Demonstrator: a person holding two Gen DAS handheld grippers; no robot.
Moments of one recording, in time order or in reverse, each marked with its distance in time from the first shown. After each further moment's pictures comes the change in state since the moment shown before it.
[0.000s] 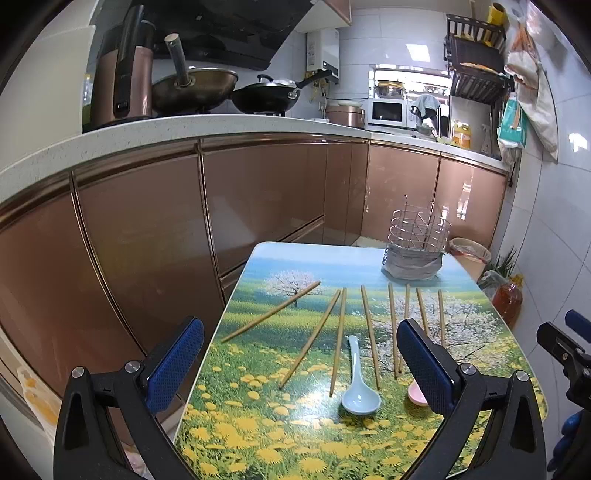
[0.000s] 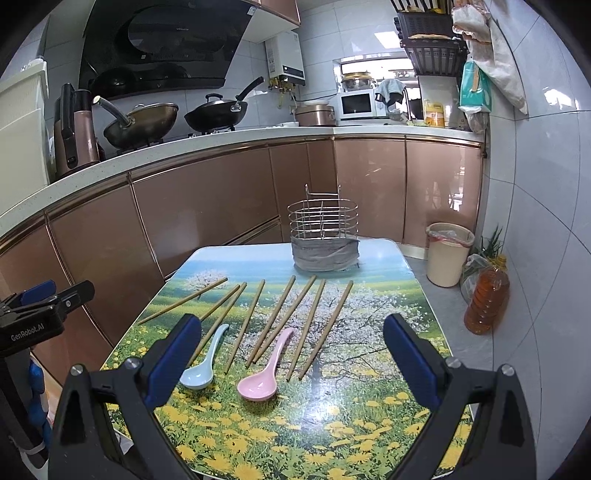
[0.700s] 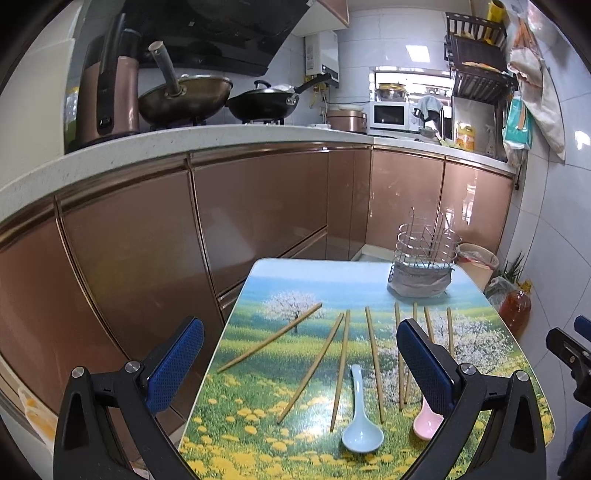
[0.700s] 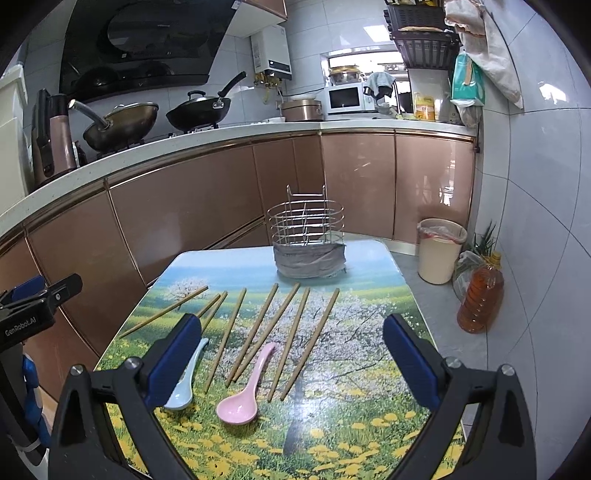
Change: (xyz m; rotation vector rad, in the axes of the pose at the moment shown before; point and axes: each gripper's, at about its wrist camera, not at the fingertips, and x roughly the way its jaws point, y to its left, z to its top) left arm 0.028 -0.010 0.032 0.014 -0.027 0.019; right arm 0.028 -0.019 0.024 0.029 0.022 -0.036
